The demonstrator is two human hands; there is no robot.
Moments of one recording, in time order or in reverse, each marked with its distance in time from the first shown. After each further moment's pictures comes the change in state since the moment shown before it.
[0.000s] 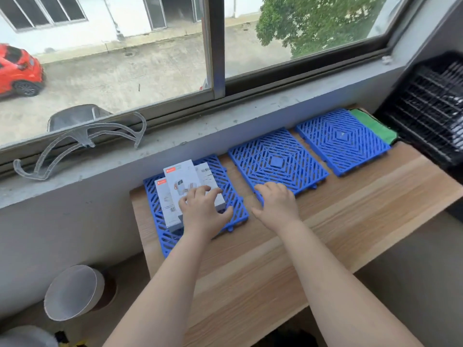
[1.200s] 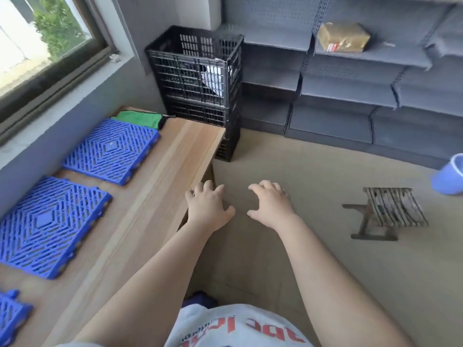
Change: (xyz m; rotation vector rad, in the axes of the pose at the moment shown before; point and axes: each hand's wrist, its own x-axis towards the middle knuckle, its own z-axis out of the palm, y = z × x) left_hand -0.195 0.553 0.200 0.310 -0.331 0.873; right_hand -0.357 0.488 -0.073 0.207 0.040 0.776
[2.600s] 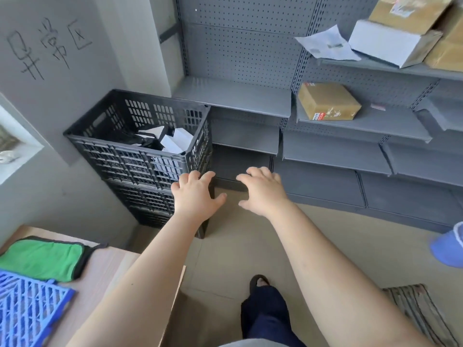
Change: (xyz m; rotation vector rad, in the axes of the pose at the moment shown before) left_hand 0.571 0.075 -0.102 -0.114 0.131 0.062; right_hand 0.510 0.129 -0.220 -0.173 0.158 -0.019
